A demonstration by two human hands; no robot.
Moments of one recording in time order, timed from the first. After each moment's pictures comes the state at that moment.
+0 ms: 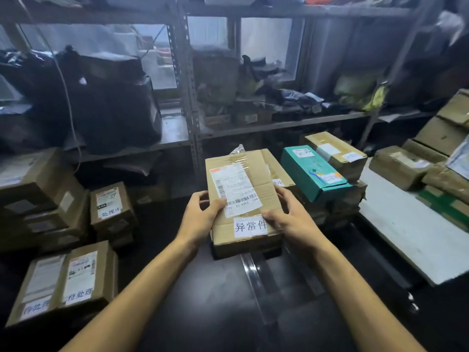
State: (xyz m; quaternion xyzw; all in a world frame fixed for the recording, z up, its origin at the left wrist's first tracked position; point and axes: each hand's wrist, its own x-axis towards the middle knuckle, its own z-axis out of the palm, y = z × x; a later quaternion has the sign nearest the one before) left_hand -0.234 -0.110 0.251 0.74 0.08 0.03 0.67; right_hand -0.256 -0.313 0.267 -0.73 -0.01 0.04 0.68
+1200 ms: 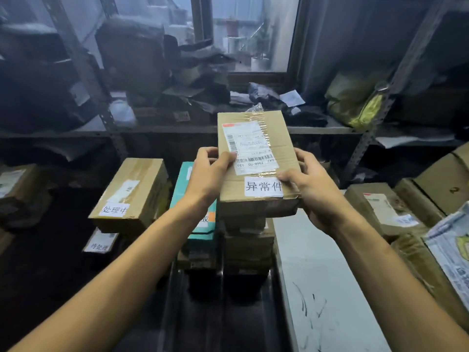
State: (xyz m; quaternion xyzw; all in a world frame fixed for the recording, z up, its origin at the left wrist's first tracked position) left_hand -0.002 -0.546 0.306 0.71 0.17 0.14 0.67; right_hand 0.014 -0.738 0.318 -0.70 -0.07 0.11 0.70
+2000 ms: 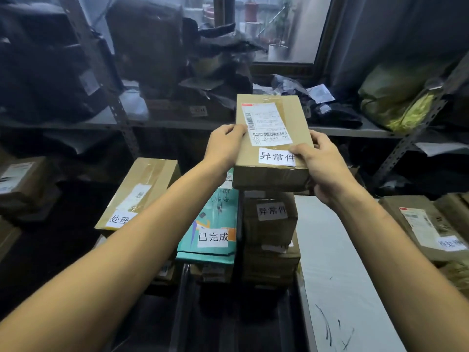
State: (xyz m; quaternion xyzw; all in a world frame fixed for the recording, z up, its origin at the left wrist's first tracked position) left_hand 0.087 -0.496 0.318 0.72 0.19 0.12 0.66; right_hand 0.111 -0.673 0.311 -0.71 -0.03 0.08 0.70
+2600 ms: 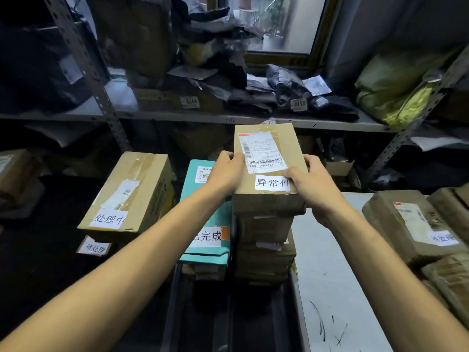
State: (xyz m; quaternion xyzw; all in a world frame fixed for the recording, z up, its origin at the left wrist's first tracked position) left_hand 0.093 -0.507 0.254 0.78 0.24 0.01 0.58; right_hand 0.106 -0.684 0.264 -0.82 -0.01 0.10 0.56
